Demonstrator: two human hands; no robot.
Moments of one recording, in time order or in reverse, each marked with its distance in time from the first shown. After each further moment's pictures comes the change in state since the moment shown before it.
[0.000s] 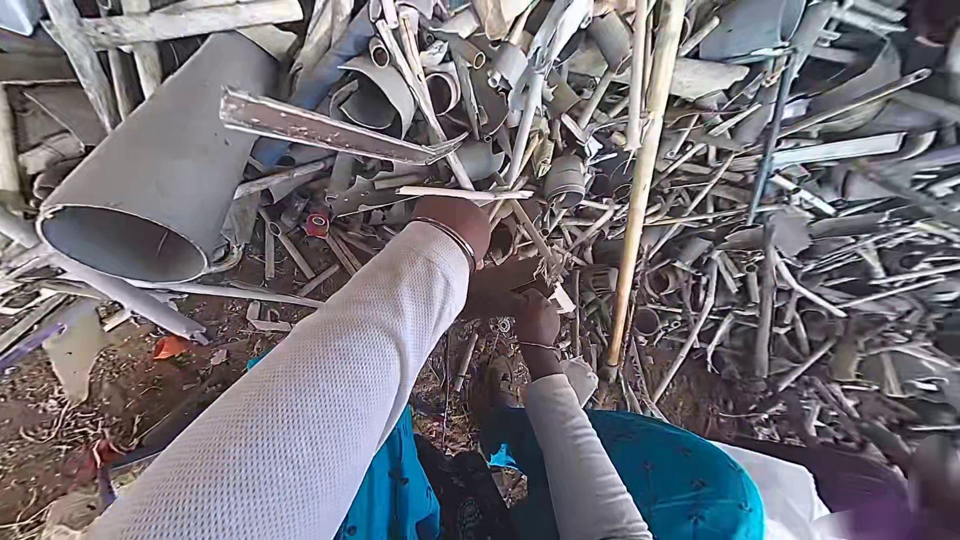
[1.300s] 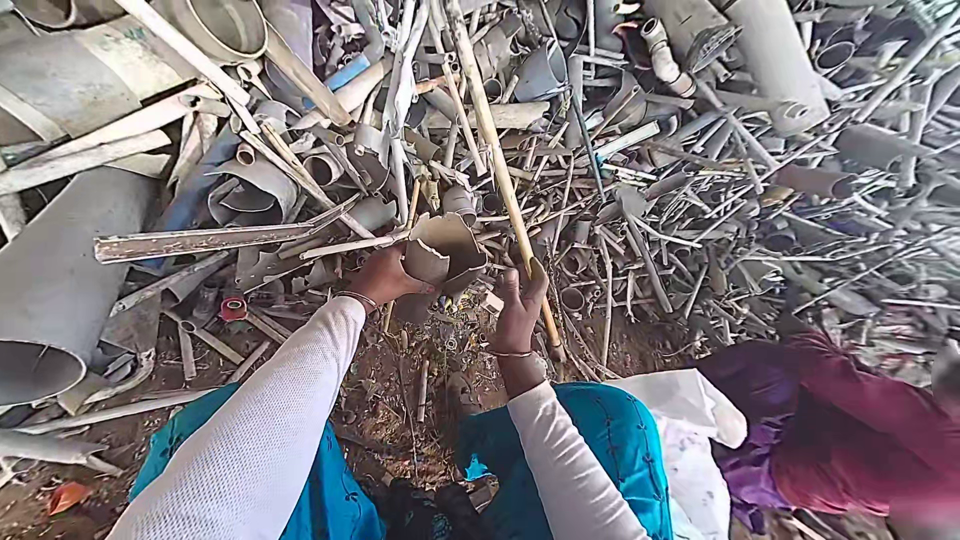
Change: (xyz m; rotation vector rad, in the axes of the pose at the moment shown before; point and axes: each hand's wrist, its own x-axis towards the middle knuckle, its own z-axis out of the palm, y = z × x) left_hand 0.021 0.099 -0.020 -0.714 -0.048 -0.058; right_hand -0.049 0.072 -0.089 1.318 0.693 -0.310
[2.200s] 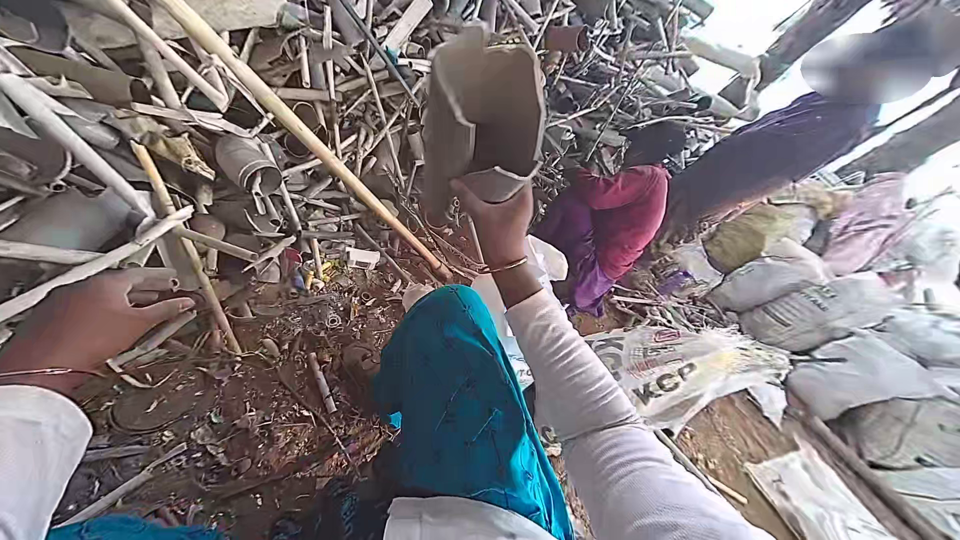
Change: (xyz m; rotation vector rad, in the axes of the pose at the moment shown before) left_hand 0.037 -0.057 0.025 0.329 -0.206 0.059; right_hand 0.062 -0.063 -0.215 -0.465 0.357 -0.387
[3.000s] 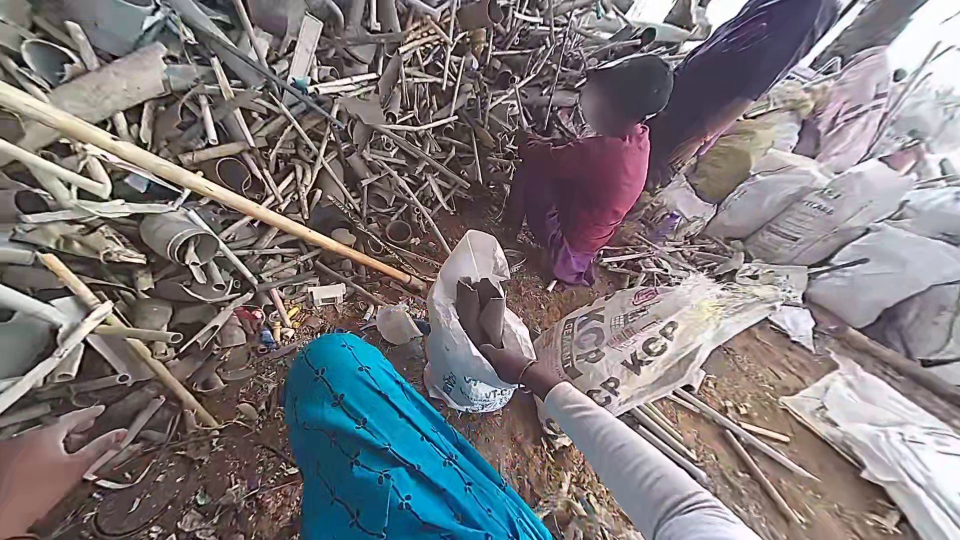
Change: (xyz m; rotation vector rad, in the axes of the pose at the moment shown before) left_hand -0.047 0.081 0.012 0.259 -0.164 -0.115; right_hand -0.155 0.153 -0.209 -0.736 -1.447 0.771
